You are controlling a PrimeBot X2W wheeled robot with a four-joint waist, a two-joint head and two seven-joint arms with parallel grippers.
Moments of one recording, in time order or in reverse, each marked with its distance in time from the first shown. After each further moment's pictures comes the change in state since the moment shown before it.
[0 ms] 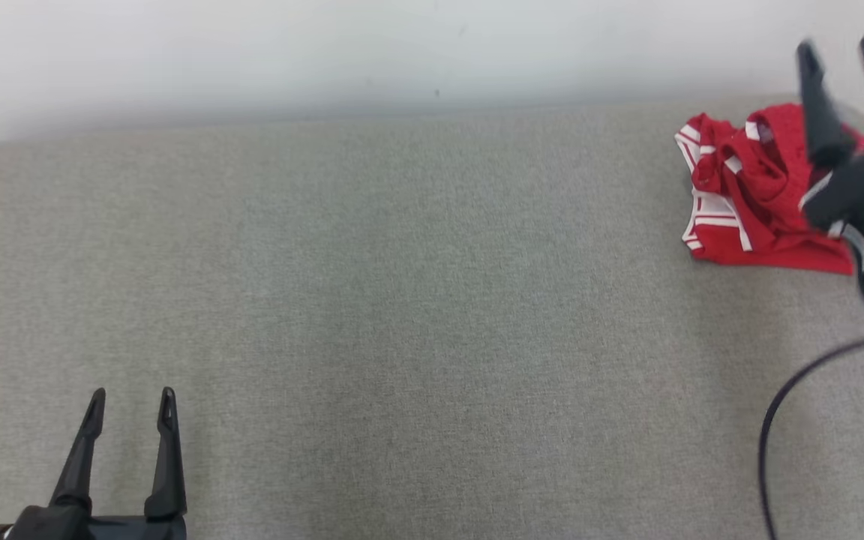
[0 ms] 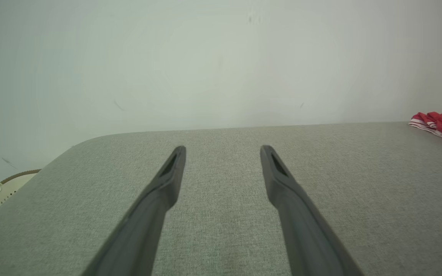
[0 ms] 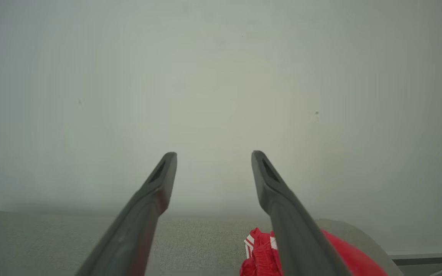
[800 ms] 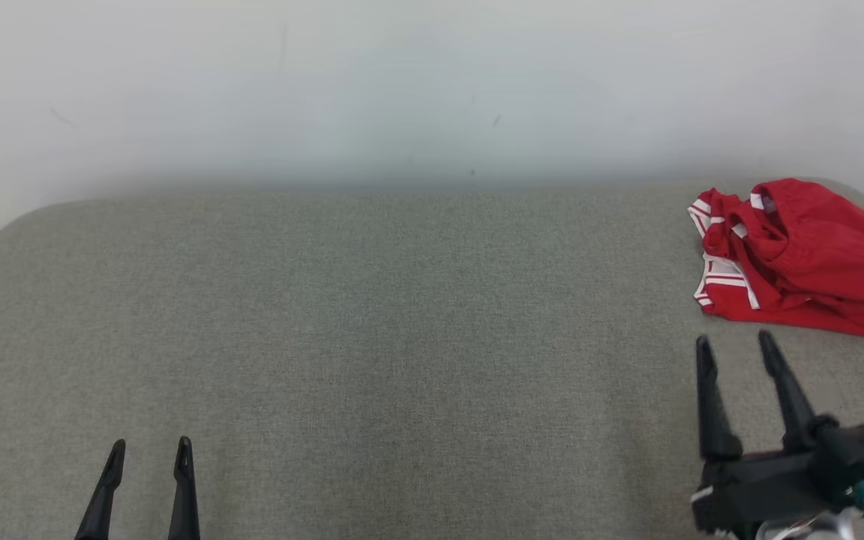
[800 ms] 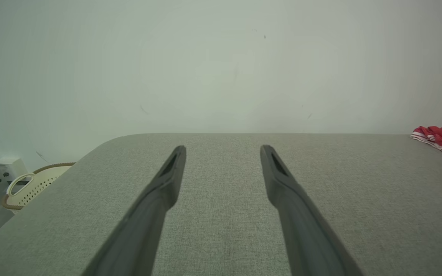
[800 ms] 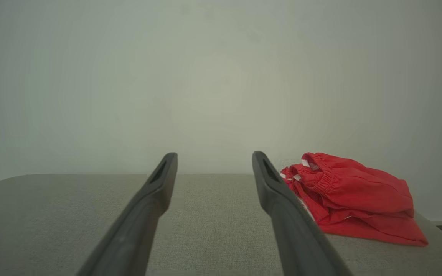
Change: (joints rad) left arm 0.081 -0.032 -0.001 0.031 -0.002 -0.007 0.000; right arm 0.884 0.437 -0.591 -0.657 -0.684 0.000 0.000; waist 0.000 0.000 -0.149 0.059
